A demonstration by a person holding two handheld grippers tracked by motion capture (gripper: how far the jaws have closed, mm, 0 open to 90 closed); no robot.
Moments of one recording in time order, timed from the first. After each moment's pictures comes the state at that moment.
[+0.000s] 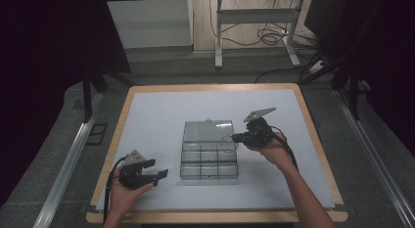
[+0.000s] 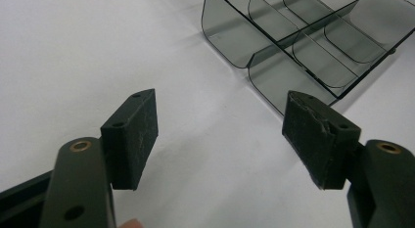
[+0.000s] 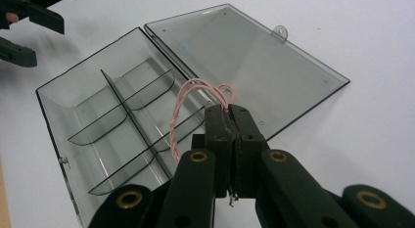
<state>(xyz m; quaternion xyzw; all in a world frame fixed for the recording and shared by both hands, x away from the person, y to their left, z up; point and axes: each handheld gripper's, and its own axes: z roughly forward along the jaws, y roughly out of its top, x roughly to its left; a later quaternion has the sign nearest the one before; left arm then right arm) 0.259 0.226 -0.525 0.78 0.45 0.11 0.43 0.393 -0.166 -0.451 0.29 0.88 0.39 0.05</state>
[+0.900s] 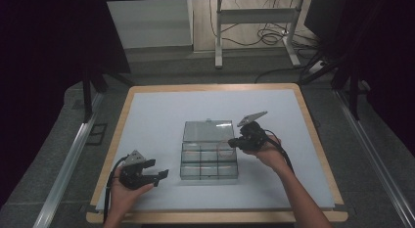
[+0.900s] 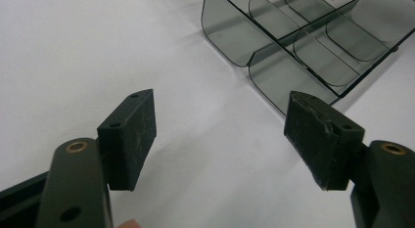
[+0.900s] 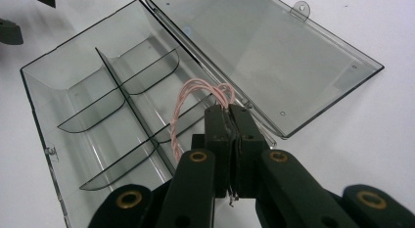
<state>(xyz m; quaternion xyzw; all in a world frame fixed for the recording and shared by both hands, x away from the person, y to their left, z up) 0.260 0.225 -0.525 0.78 0.45 0.11 0.43 0.392 -0.153 -0.468 0.28 0.89 0.36 0.04</state>
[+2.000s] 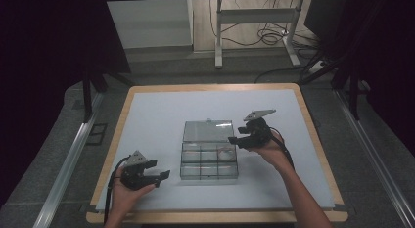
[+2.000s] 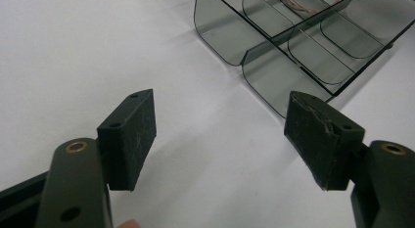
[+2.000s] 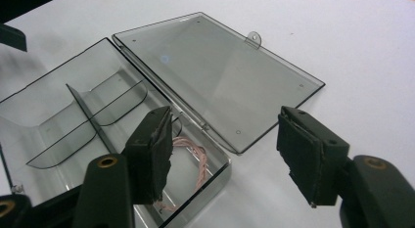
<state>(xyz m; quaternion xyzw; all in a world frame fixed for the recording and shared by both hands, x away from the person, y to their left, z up) 0.259 0.221 -0.526 0.78 0.44 0.11 0.43 0.398 -0.165 -0.462 0.32 0.86 0.40 0.09</state>
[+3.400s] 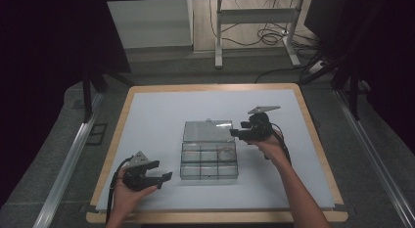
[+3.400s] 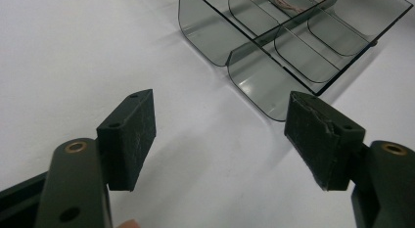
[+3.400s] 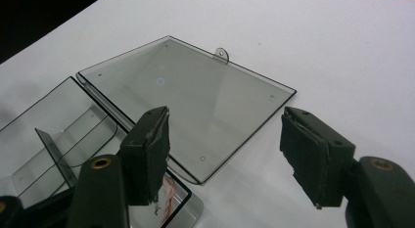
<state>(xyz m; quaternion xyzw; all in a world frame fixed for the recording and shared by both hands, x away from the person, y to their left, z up) 0.257 0.214 -0.525 0.79 0.43 0.10 0.43 0.424 -0.172 -0.474 0.38 0.82 0.43 0.08</state>
